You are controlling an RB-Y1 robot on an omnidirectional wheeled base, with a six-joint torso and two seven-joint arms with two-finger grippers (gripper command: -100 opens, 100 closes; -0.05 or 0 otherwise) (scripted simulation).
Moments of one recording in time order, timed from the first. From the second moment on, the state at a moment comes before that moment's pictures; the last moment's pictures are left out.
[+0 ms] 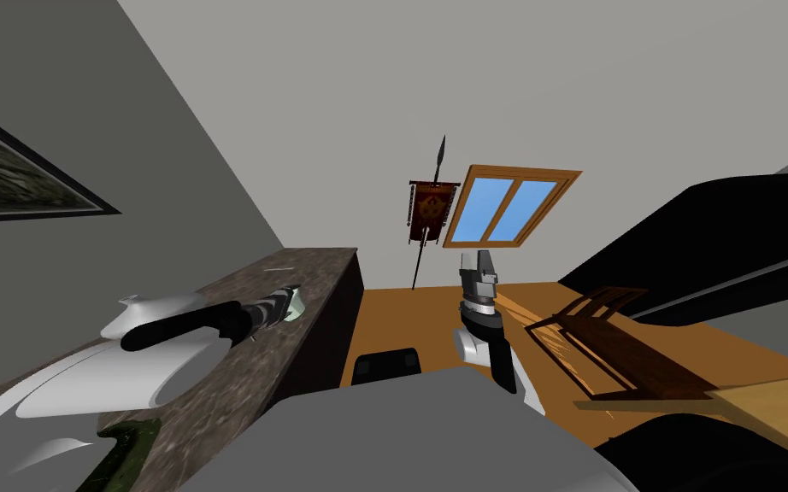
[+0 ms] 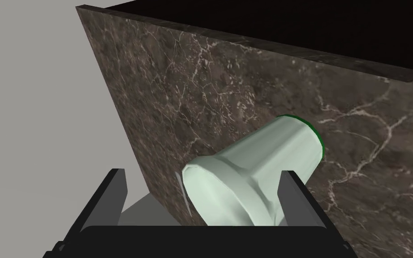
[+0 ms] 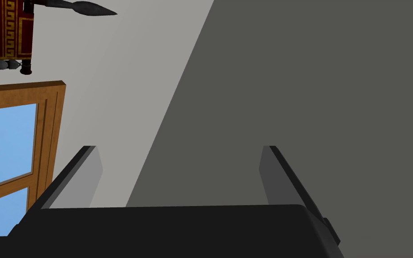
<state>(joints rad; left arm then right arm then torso) 0.37 0.66 0.38 -2.46 0.55 1.29 0.09 0.52 0.01 -0.07 -2.34 0.04 -0.63 0.17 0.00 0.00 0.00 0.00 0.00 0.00</state>
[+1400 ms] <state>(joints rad) 0.39 0.74 0.54 -2.49 0.72 1.67 0.21 0.52 0.01 -0.07 -2.34 0.04 -0.63 0.17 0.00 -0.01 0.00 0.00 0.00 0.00</state>
